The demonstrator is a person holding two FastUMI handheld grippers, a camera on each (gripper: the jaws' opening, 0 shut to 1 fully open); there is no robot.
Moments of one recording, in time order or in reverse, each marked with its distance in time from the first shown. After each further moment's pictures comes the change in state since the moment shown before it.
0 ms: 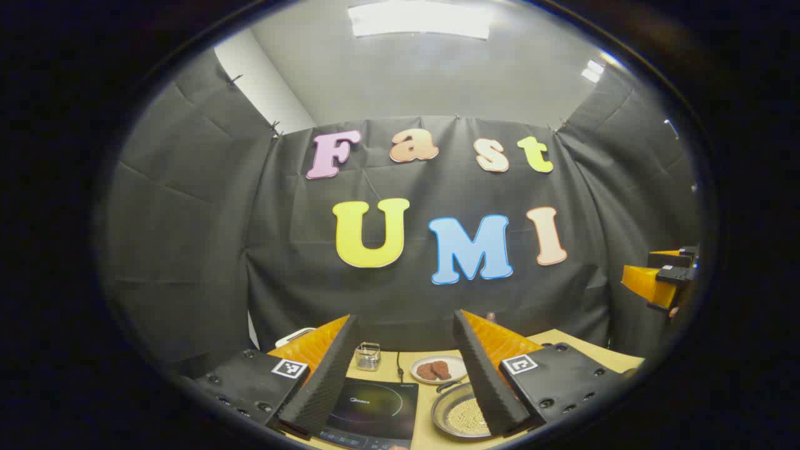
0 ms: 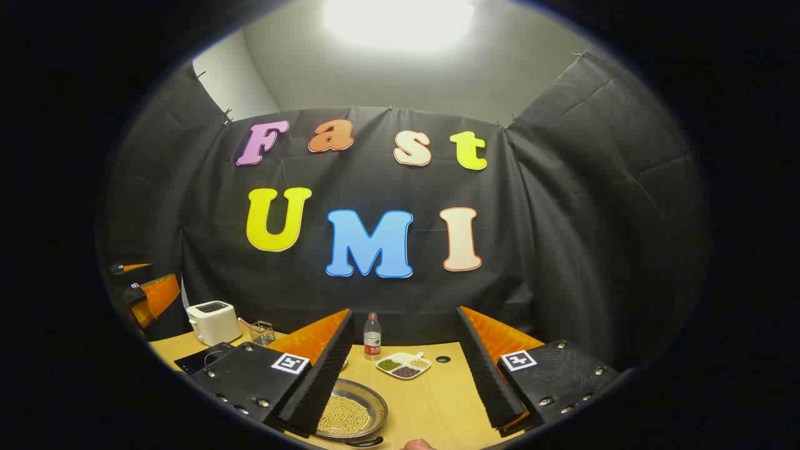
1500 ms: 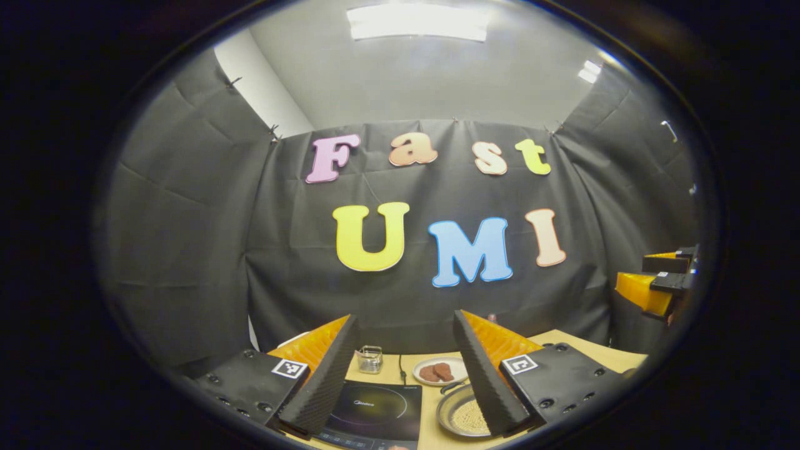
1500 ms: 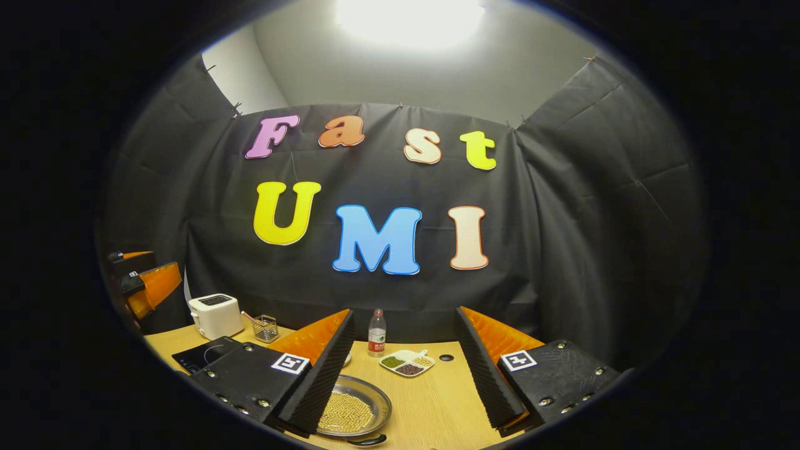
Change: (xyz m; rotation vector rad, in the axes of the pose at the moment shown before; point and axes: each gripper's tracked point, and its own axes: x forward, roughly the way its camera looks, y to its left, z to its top) left arm -0.005 0.009 -0.001 0.007 -0.011 -0.014; right arm -0.005 0.020 -0.008 -0.038 0.014 0.025
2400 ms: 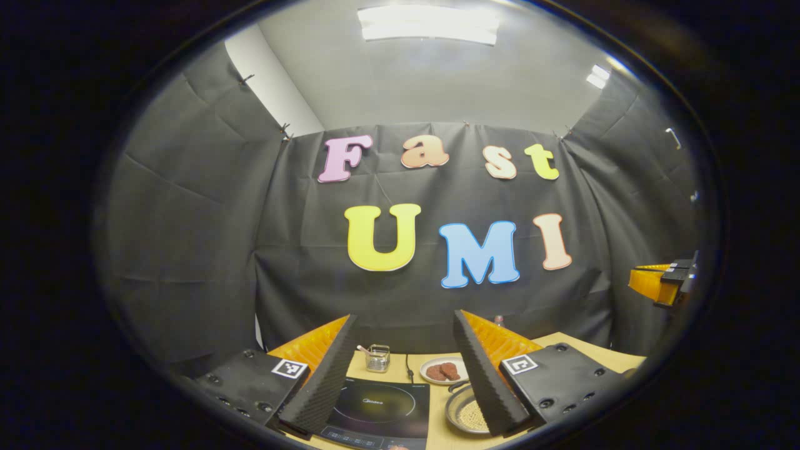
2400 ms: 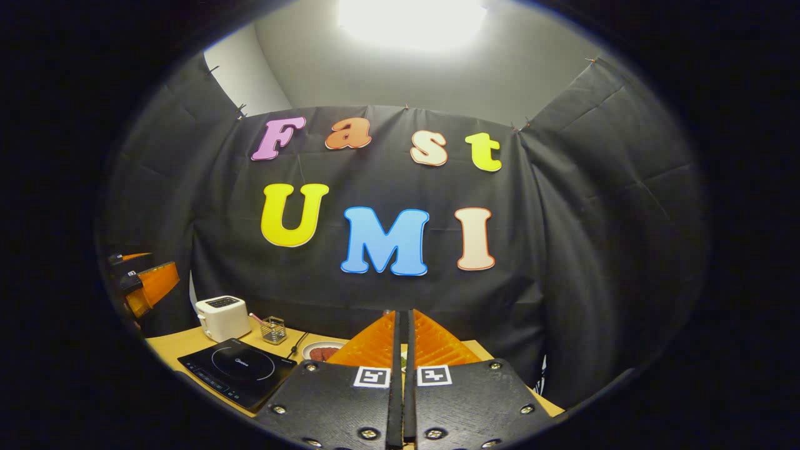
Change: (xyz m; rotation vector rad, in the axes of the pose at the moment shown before) left arm -0.015 0.034 0.001 -0.021 -0.010 0.027; right arm -0.009 0.028 -0.002 0.014 0.010 0.035
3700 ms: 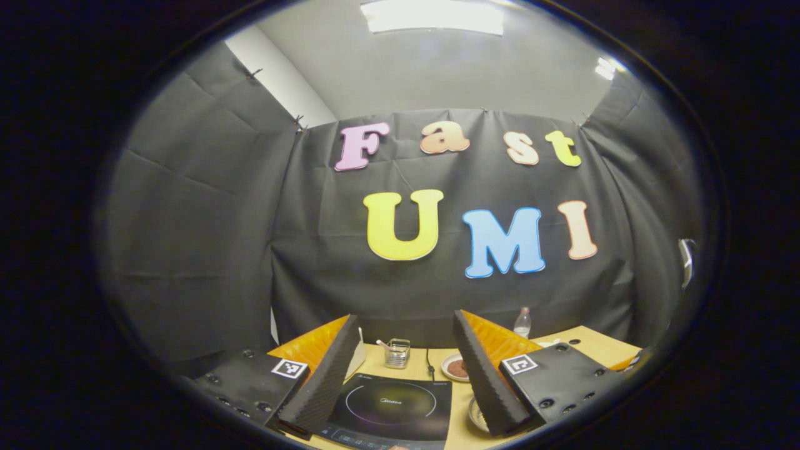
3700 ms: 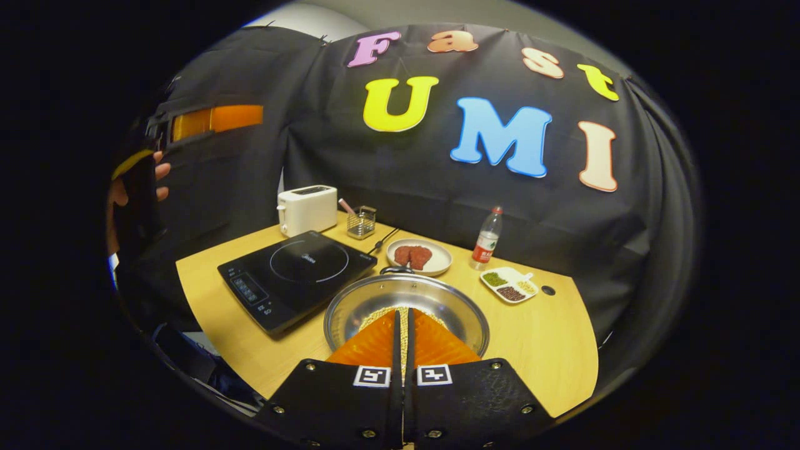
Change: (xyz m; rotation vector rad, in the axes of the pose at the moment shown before) left arm 0.037 0.023 -0.032 0.015 0.053 0.103; right arm -0.002 0.090 -0.199 -0.164 0.472 0.519
